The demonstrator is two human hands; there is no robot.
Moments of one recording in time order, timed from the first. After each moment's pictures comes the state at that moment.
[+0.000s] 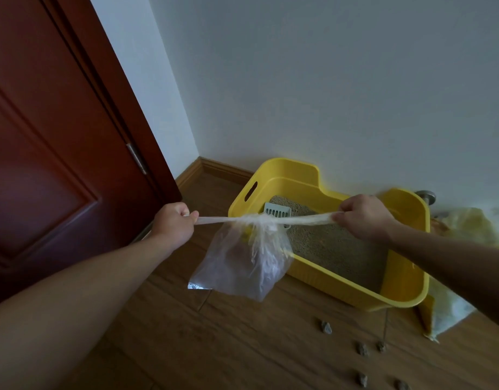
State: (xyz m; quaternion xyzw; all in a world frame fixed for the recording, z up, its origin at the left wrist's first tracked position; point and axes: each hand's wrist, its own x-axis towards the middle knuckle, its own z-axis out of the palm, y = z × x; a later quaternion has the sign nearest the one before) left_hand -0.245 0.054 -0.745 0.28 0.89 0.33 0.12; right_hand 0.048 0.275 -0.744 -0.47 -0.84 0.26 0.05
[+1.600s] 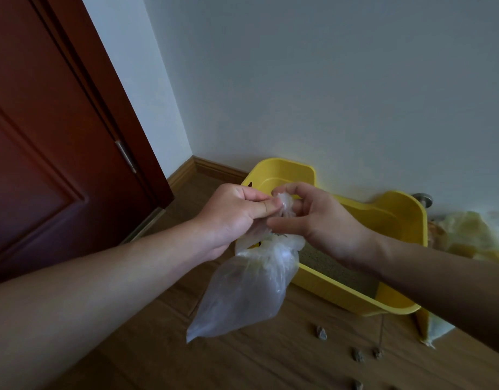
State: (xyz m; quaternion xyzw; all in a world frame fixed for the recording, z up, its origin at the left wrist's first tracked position) left_hand -0.132 0.093 -0.673 0.33 0.65 0.53 0.44; right_hand 0.008 0.181 -0.683 -0.27 -0.69 0.65 0.18
